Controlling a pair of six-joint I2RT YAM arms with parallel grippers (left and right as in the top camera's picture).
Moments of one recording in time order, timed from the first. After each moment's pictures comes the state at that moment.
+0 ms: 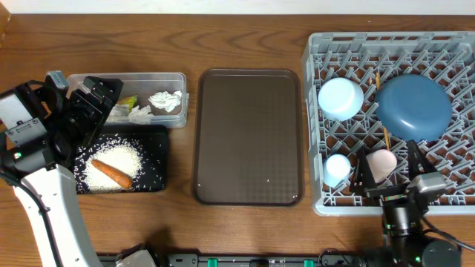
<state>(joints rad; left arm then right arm) 0.49 1.23 1.16 -0.74 0.69 -0.57 0.10 0.03 0.32 -0.08 -0.09 0.13</state>
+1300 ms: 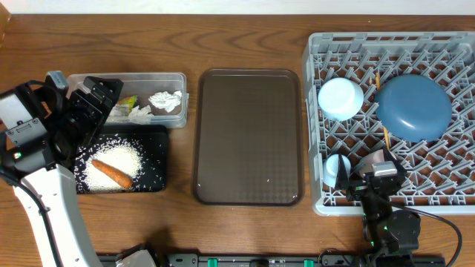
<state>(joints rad) 0.49 1.23 1.16 -0.74 0.69 -0.57 0.10 0.01 0.01 -0.07 -0.02 -0.09</state>
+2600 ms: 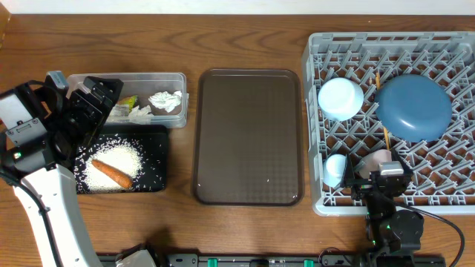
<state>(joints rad) 0.49 1.23 1.16 -0.74 0.69 -0.57 0.03 0.01 0.01 -0.07 -0.02 -0.09</state>
